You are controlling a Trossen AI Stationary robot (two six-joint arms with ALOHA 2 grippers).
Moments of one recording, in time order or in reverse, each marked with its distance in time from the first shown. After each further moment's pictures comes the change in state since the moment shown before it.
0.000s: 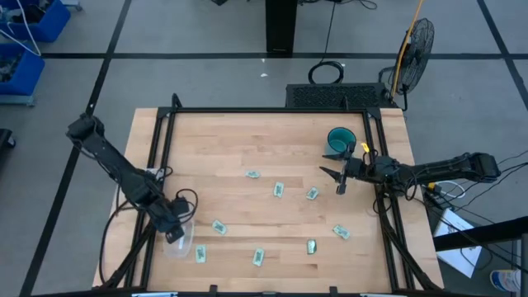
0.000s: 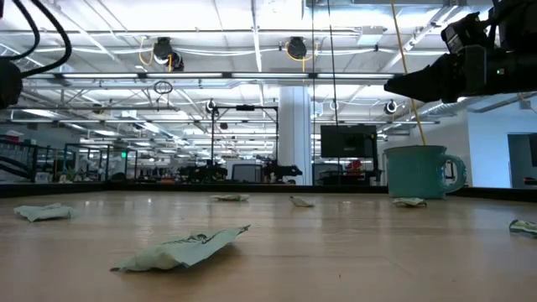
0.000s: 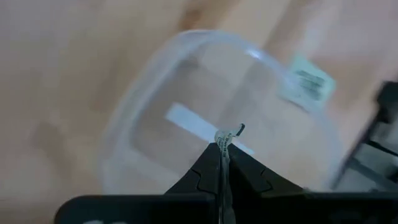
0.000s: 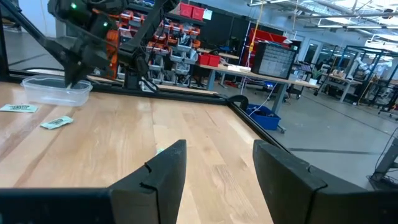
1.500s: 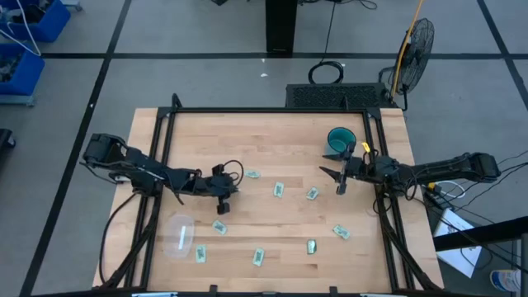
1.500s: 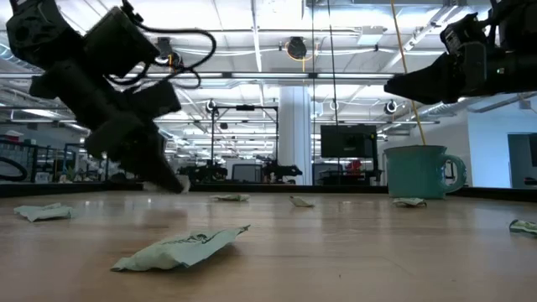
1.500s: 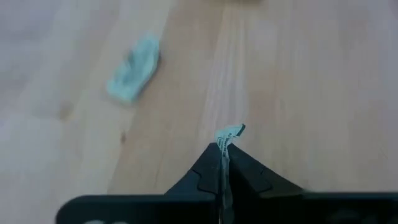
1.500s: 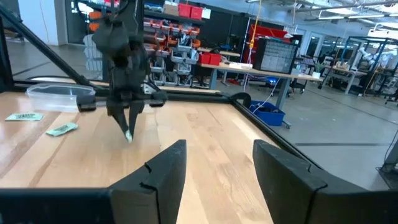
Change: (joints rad) left arm 0.650 0.520 -0.002 0.884 -0.324 1.213; right arm 0.000 0.000 0.000 -0.007 -0.003 0.056
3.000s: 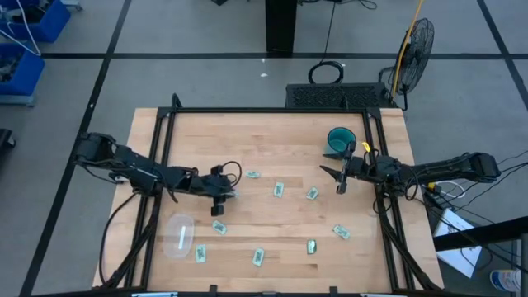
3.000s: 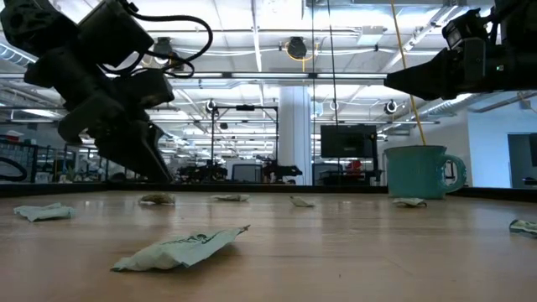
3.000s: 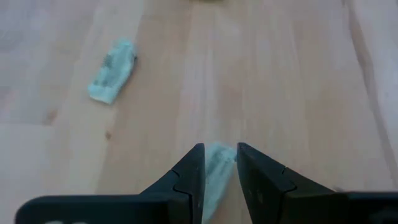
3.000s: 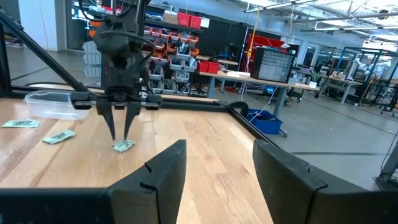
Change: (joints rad) left arm 0.001 -0.092 0.002 -0.128 0.096 0.054; right arm 0.000 0.000 0.000 0.043 0.001 -0.026
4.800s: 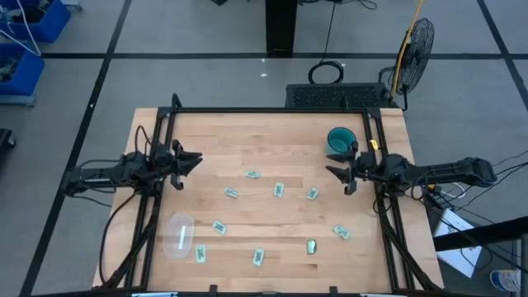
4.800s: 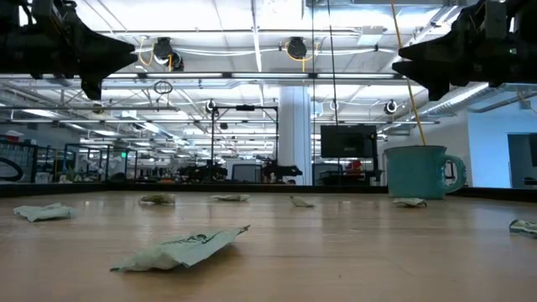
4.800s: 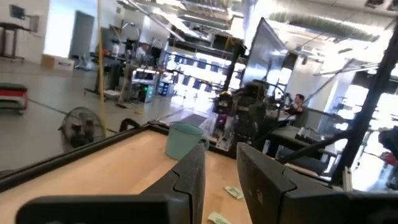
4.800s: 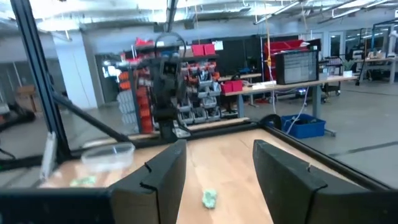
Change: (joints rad) left arm 0.189 -1.361 -0.362 -0.031 -0.068 -0.089; right arm 0.000 -0.179 0.000 -0.092 -0.082 0.241
